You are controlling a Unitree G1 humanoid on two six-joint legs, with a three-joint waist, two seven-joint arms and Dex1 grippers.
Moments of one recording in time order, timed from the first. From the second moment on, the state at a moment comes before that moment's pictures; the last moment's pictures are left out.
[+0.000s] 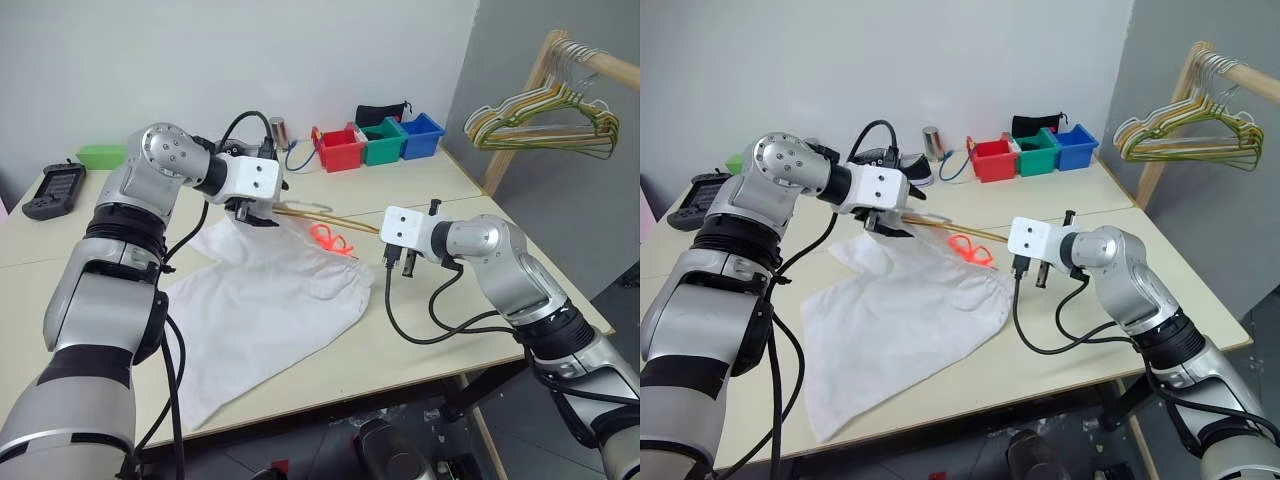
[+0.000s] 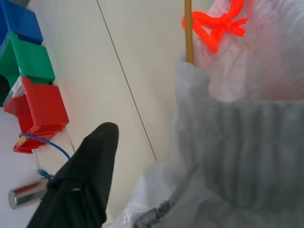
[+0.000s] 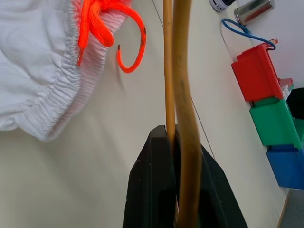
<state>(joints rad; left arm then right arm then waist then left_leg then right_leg) -1.26 0.69 -0.31 0.96 0.28 -0.45 -1.35 -0.77 -0.58 0.43 -0.09 -0.30 0.53 0.87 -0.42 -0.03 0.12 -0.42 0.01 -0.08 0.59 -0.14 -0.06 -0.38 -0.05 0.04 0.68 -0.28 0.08</state>
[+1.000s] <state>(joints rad) -1.26 0.68 -0.32 0.96 0.29 -0.46 -1.32 -0.78 -0.59 0.42 -0.12 -0.29 0.55 0.91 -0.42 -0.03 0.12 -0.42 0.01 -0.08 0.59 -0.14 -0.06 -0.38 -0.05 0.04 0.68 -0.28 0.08</state>
